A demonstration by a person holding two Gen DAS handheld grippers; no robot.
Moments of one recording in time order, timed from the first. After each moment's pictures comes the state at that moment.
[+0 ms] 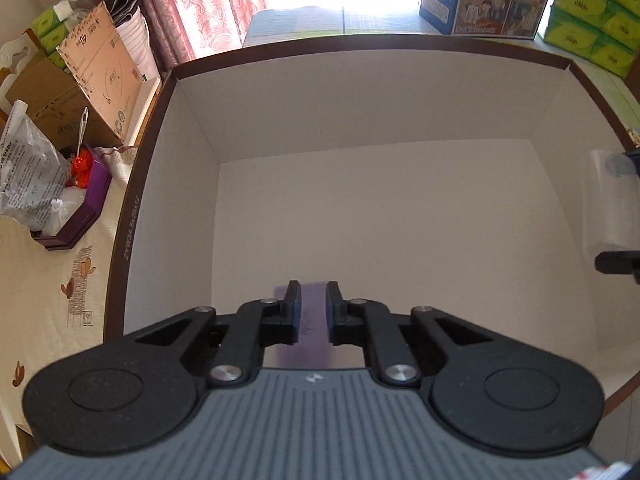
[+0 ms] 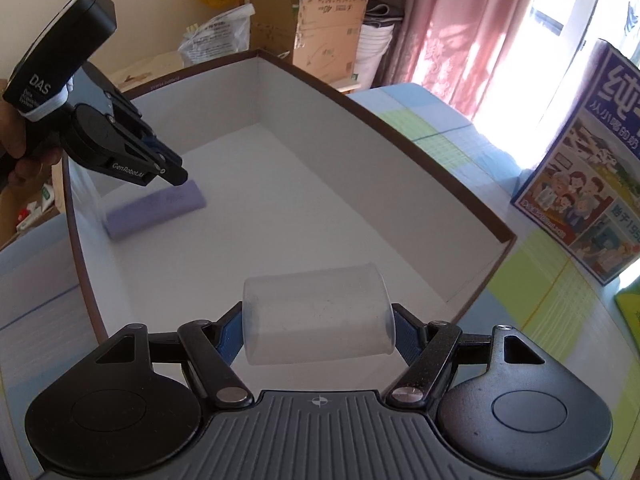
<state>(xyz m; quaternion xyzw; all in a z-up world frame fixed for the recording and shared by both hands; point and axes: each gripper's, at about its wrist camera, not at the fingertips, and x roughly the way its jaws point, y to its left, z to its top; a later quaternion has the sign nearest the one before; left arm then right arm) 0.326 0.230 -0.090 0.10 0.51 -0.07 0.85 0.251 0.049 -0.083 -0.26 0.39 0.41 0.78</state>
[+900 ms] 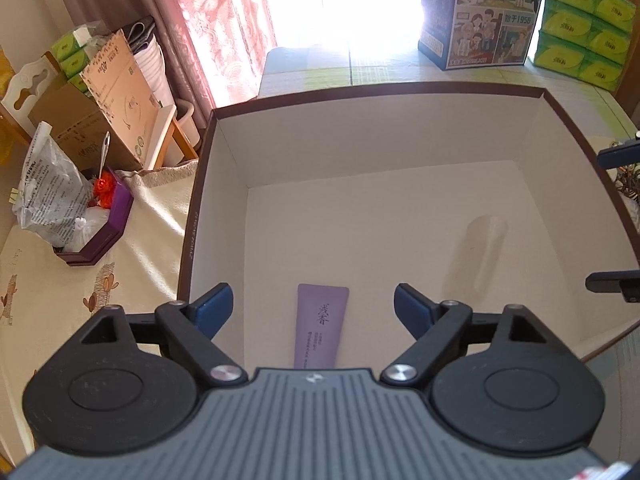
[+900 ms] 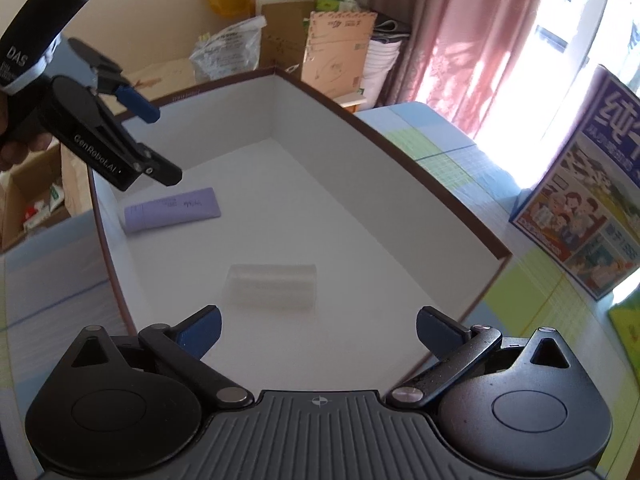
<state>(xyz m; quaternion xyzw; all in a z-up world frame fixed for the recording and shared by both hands) 0.294 0.233 -0.042 0.11 0.47 -0.06 0.87 0.229 0.045 -0.065 -0.26 0.37 0.41 0.79</state>
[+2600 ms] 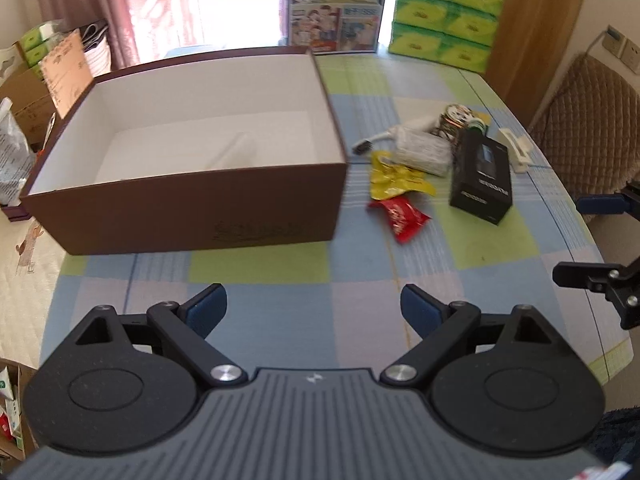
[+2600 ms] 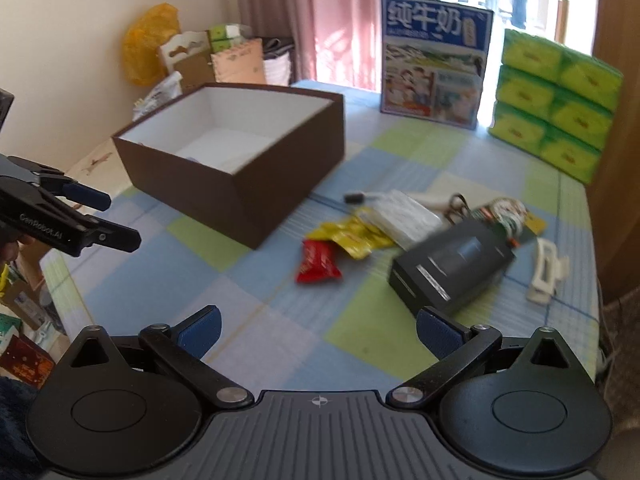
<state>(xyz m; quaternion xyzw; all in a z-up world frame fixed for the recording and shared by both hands) 0.081 0.071 -0.031 0.05 0.46 -0.13 0.88 0.056 -0.197 -0.039 -0.09 0.39 0.31 0.86</state>
